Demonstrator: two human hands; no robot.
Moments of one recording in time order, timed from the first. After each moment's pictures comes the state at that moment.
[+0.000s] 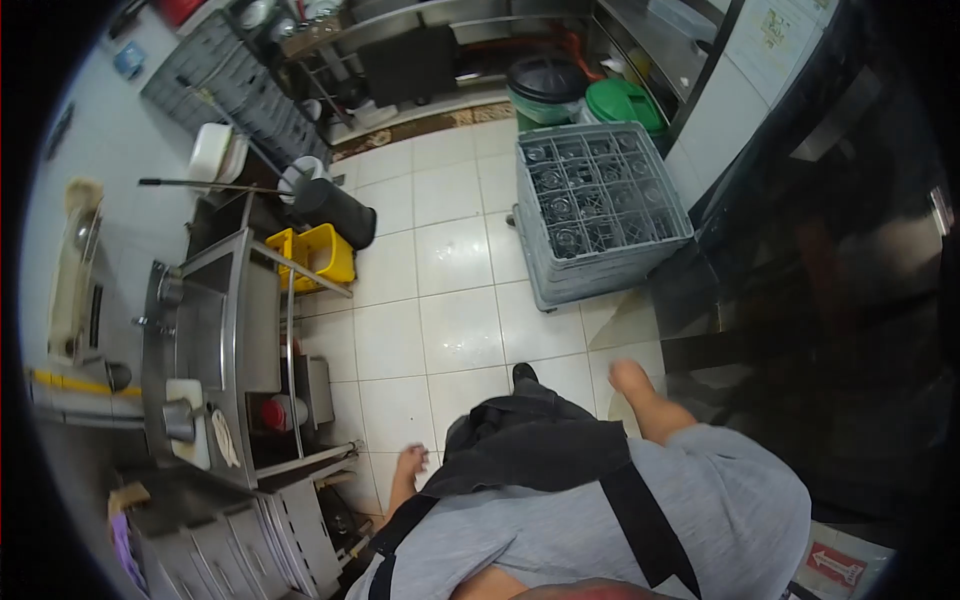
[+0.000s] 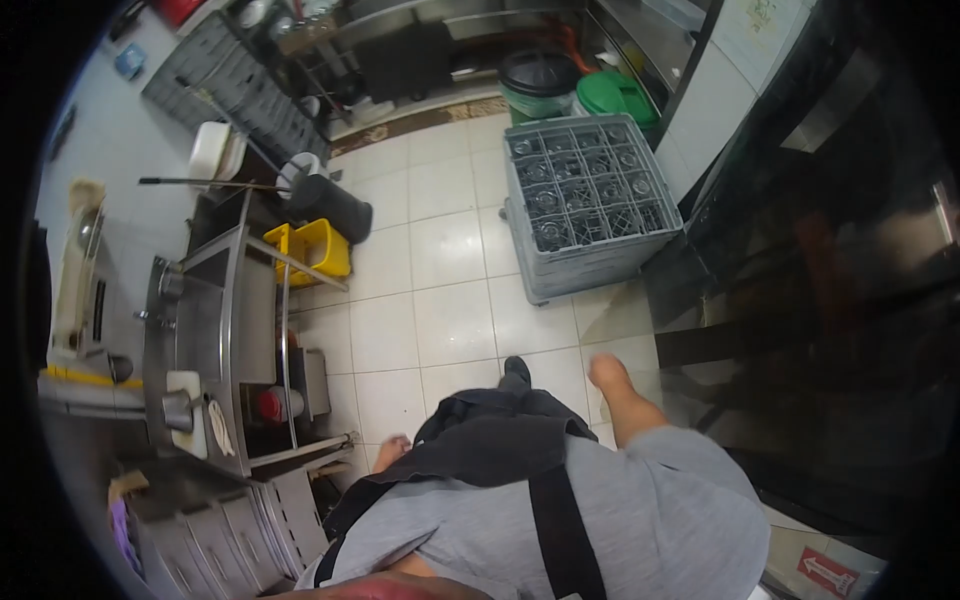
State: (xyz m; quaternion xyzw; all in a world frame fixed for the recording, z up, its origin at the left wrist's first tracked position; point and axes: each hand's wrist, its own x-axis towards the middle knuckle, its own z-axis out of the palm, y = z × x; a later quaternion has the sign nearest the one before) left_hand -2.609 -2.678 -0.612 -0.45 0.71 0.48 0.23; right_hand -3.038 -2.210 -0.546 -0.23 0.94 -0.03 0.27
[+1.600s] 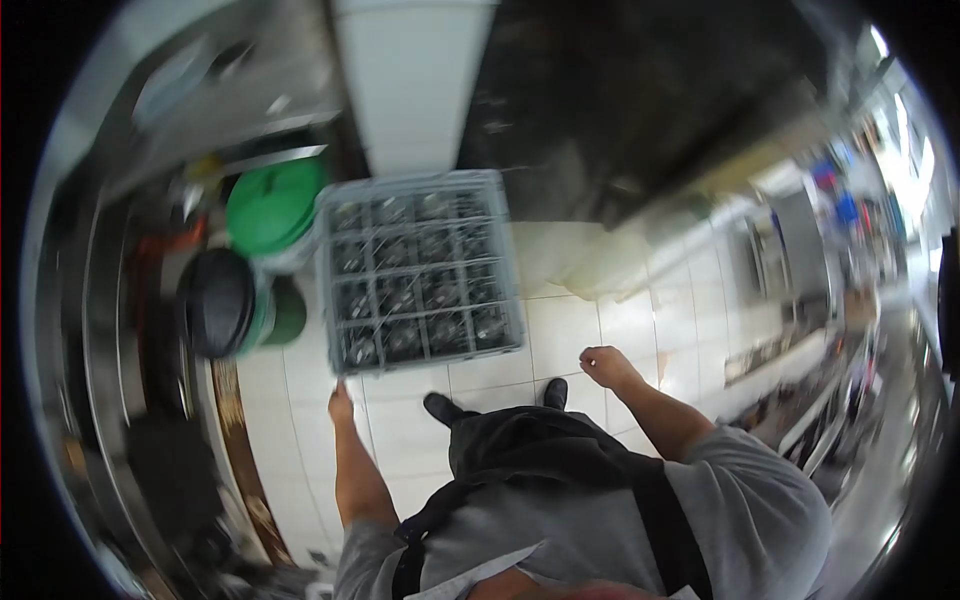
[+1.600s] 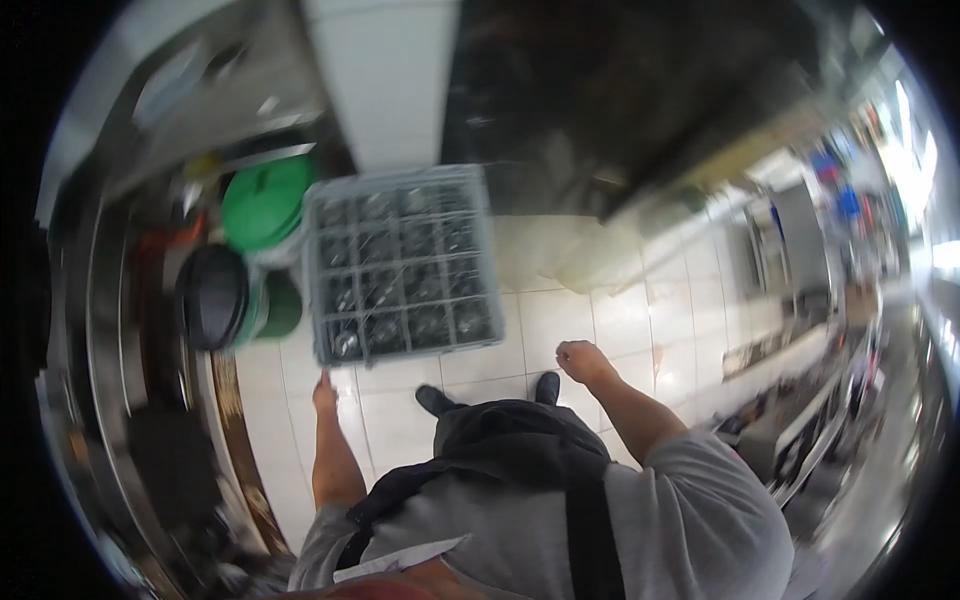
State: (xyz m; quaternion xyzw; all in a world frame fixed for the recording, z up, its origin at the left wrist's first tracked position) left_hand -3.663 -2.829 -0.693 0.06 0.91 0.24 0.33; right_hand -3.154 -2.502 -0.419 0.46 0.84 -0.27 0.07
